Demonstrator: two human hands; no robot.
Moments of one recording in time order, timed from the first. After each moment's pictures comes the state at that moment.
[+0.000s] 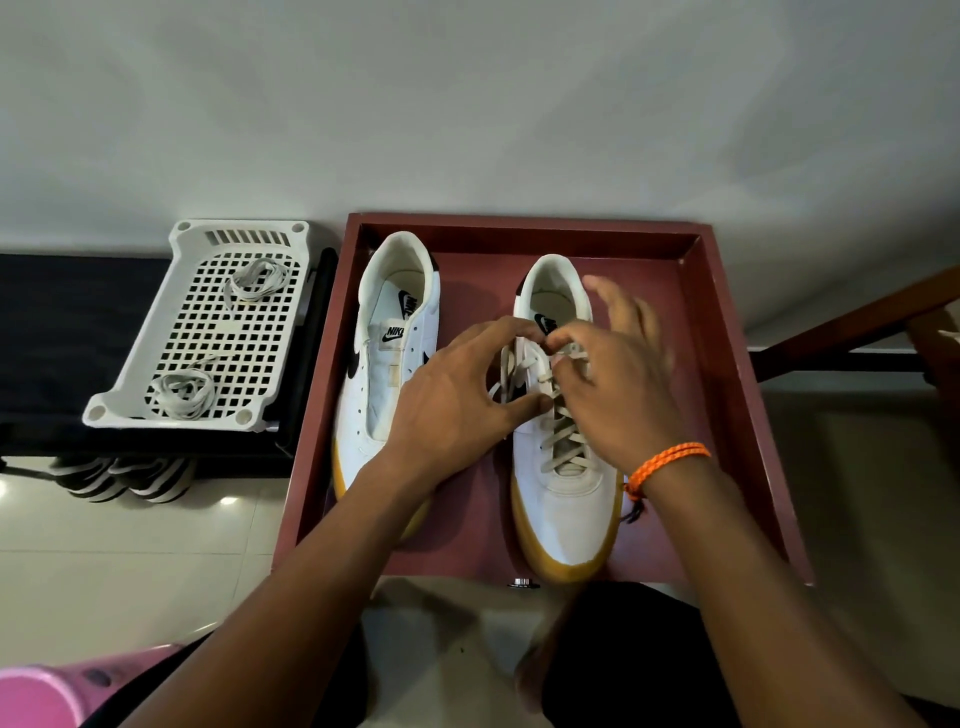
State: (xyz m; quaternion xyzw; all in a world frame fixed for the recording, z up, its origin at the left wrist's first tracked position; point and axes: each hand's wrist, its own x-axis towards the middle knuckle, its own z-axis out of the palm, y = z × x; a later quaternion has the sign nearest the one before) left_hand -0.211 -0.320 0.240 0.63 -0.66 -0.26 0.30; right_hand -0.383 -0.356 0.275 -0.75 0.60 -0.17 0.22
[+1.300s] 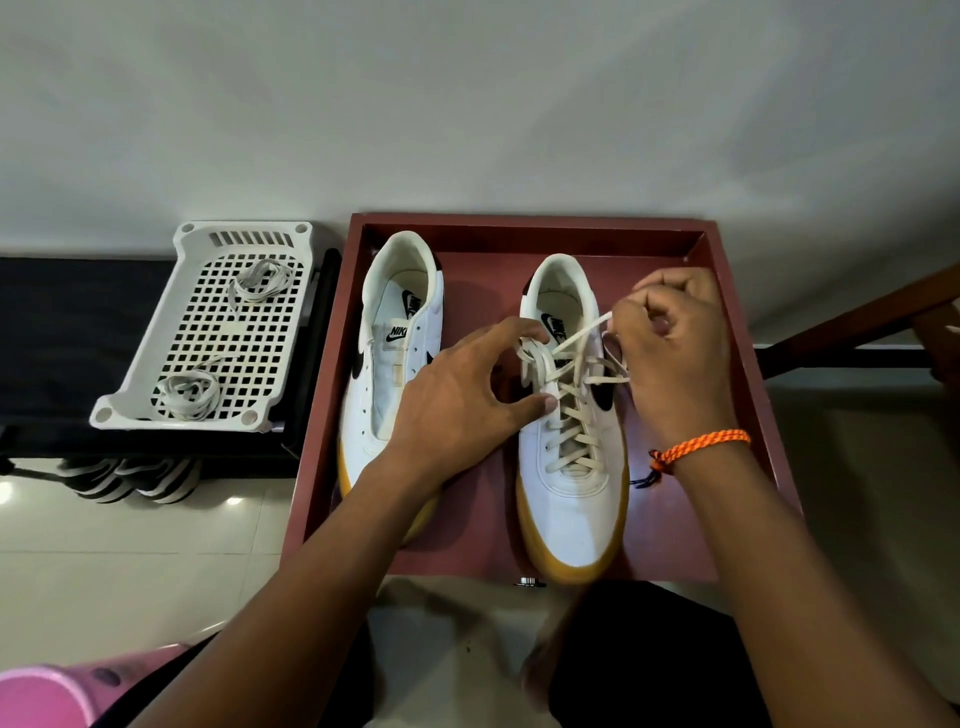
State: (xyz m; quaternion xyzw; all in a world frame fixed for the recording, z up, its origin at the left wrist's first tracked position) left_hand -0.210 -0.318 0.245 0.64 -0.66 -0.27 0.28; right_hand -0.400 -0.376 0.273 -0.61 0.59 -0.45 0.28
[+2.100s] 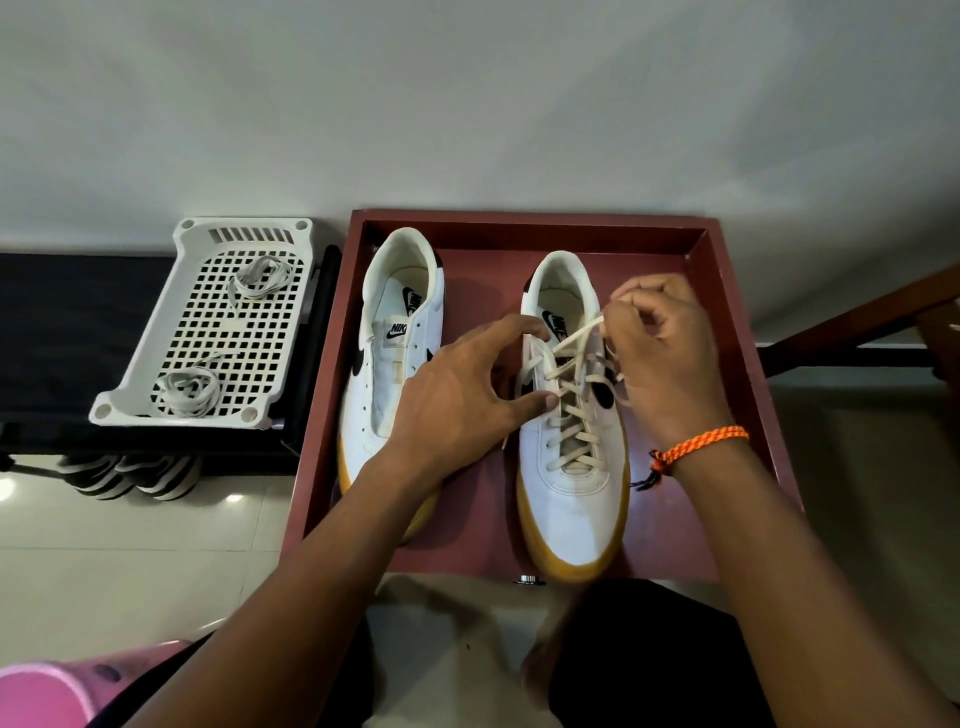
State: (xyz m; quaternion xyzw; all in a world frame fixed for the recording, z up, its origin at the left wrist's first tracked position) left_hand -0.210 -0.319 0.245 0.64 -0.66 -0.27 0.28; right_hand -0.397 -0.376 0.270 -0.61 0.58 -0.42 0.33
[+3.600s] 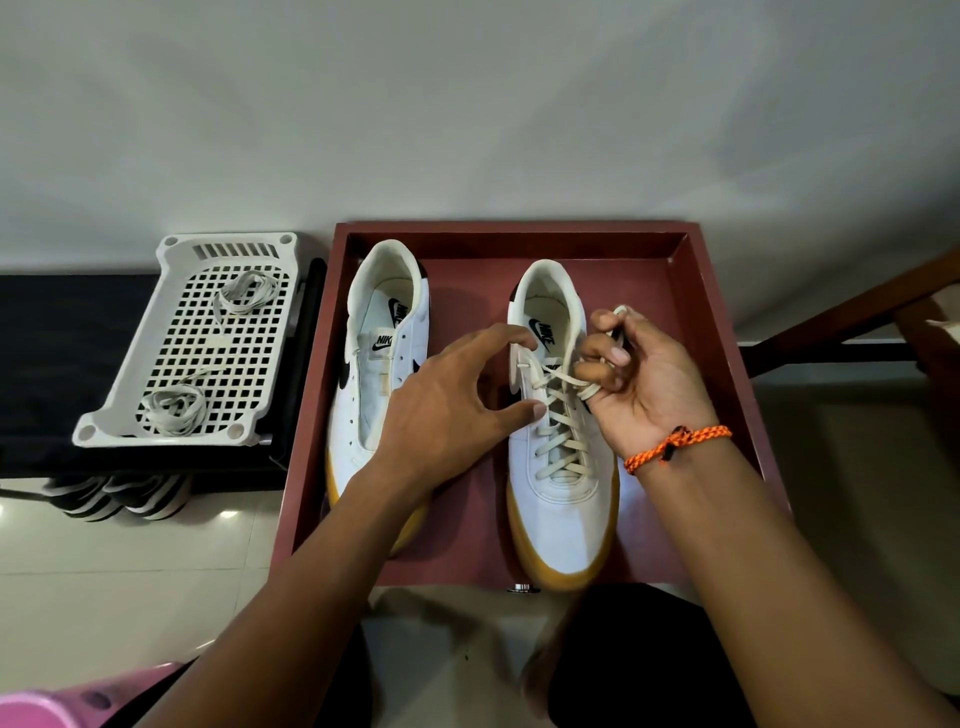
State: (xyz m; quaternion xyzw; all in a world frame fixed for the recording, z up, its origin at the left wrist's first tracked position) left_hand -0.210 -0.318 0.246 0.64 -0.67 -0.27 0.28; right_hand -0.394 -0.376 0.265 -0.04 0.34 -0.54 0.77
